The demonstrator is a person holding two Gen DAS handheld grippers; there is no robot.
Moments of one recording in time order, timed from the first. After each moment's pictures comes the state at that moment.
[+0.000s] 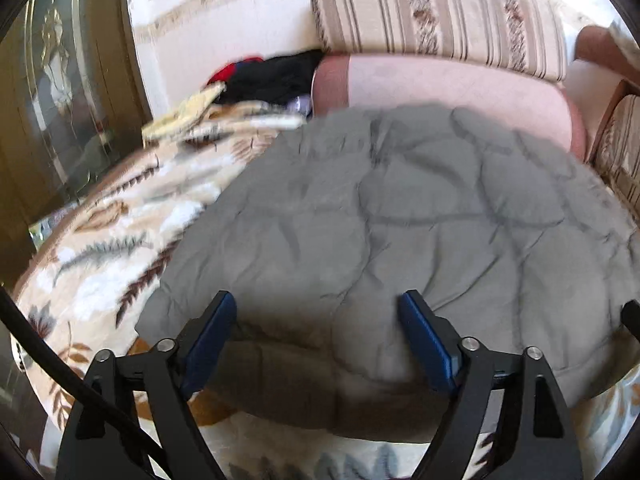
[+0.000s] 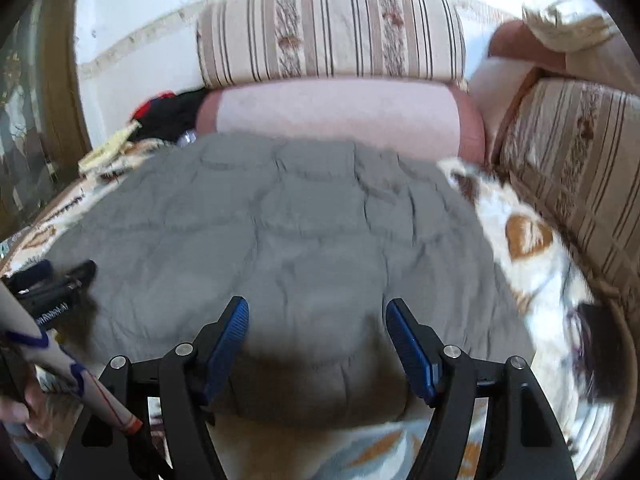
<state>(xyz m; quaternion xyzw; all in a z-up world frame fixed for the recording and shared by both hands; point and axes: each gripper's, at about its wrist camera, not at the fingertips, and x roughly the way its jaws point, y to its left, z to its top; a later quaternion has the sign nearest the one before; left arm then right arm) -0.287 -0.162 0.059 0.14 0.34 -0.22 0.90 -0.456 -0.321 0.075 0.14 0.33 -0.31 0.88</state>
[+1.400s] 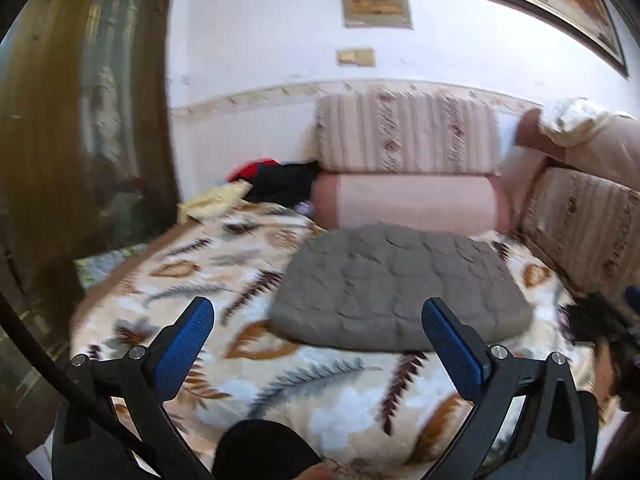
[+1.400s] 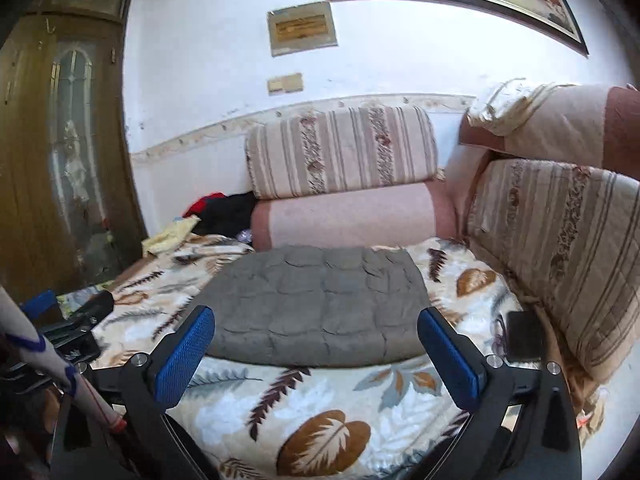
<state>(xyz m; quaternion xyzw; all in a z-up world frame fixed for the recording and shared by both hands) -0.519 -0.008 0.251 0.09 0.20 -0.28 0.94 -0.634 -0.139 0.250 0.13 0.17 -0.31 0.93</state>
